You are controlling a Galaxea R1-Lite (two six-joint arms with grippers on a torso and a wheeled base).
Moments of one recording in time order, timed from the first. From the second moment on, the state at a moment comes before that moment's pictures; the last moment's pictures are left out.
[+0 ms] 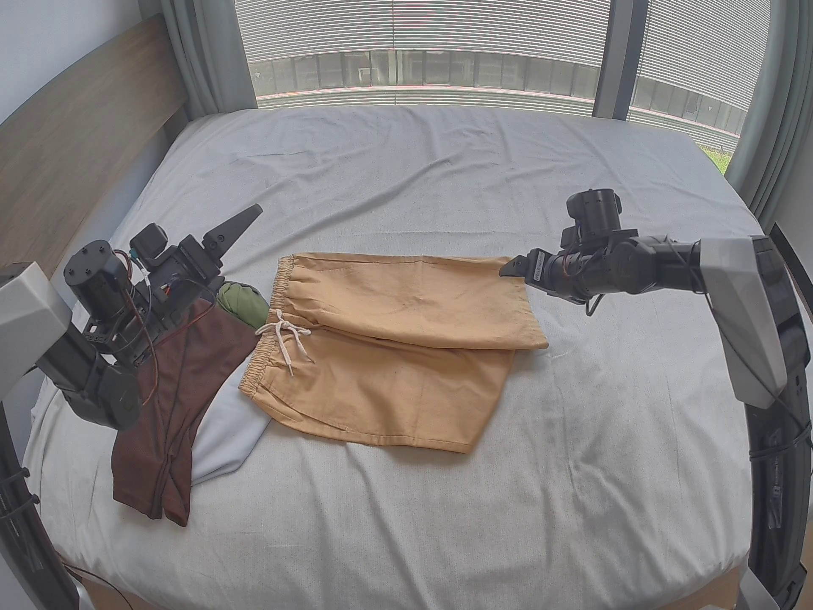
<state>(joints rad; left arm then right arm) -0.06 2.07 -0.82 -1.54 -0.51 -0.74 0.26 2.46 -2.00 0.13 0.12 0.44</state>
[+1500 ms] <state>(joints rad) -0.06 2.04 -0.65 -1.55 -0.58 -0.53 0.39 1.75 -1.24 -0.28 0.16 0.36</state>
